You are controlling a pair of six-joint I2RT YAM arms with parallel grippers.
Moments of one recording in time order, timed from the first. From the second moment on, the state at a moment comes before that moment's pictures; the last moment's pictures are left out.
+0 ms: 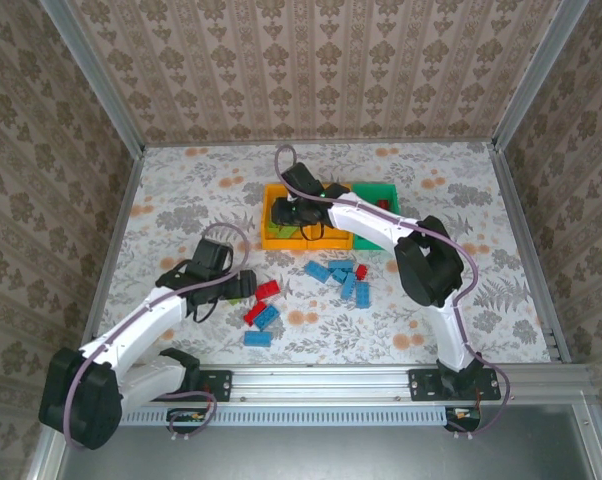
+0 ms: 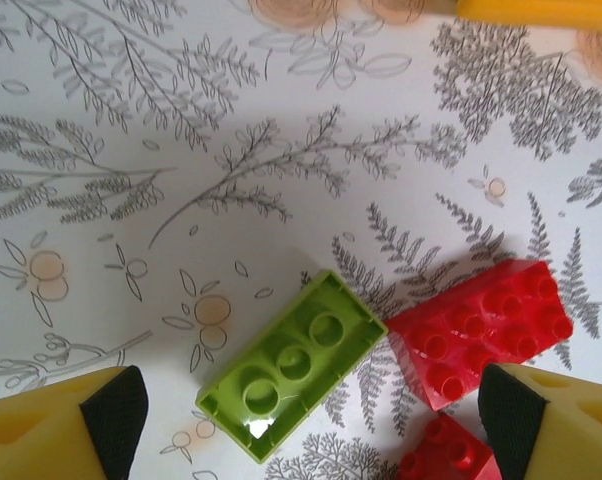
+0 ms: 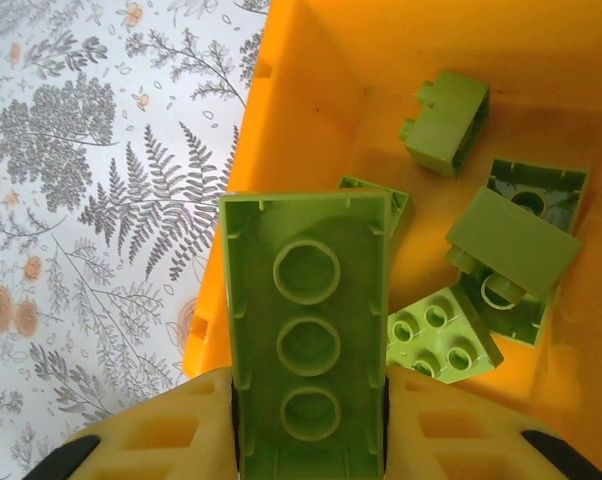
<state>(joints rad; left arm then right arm) -0.47 1.04 0.55 -0.56 0.00 -0.44 0.69 2.13 1.75 -0.49 -0.06 0.63</state>
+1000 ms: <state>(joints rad) -0.52 1.26 0.66 -0.70 -0.04 -0.41 0.67 2.10 1.71 -0.51 -0.07 0.63</state>
